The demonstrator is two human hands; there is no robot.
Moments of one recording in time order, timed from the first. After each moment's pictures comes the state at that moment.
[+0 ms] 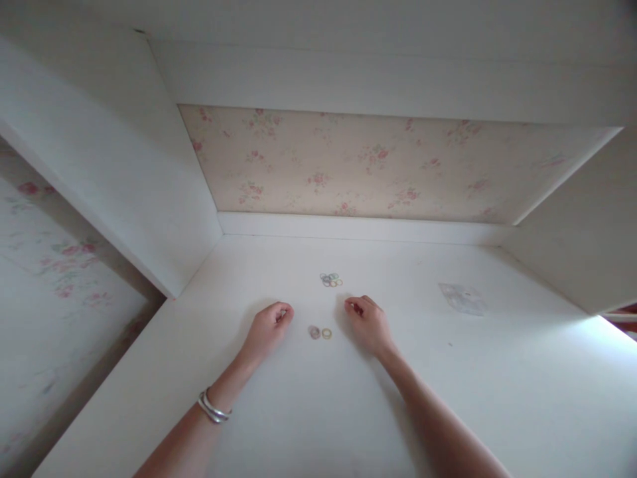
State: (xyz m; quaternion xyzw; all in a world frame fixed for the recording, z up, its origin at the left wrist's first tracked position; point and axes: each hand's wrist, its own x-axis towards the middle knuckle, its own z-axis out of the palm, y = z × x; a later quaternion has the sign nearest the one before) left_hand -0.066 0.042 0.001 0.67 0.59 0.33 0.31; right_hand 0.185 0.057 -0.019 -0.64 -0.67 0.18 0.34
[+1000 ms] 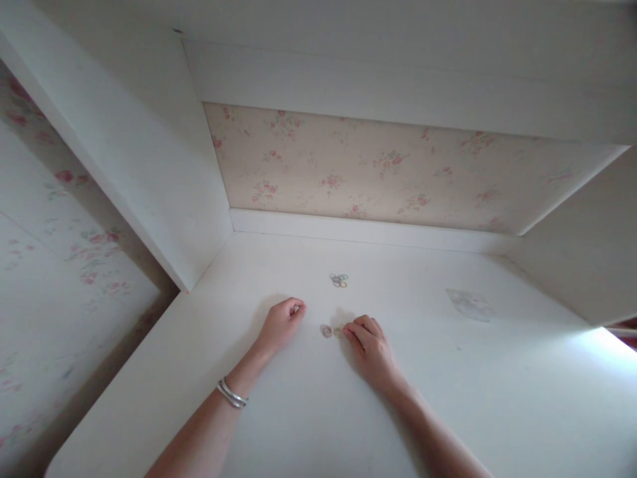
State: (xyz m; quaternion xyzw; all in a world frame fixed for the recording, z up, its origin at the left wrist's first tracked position) left_hand -0.072 0.050 -0.005 0.67 0.58 0.34 0.32; right_hand 0.158 0.006 -0.024 -0.52 -0.78 0.10 0.34
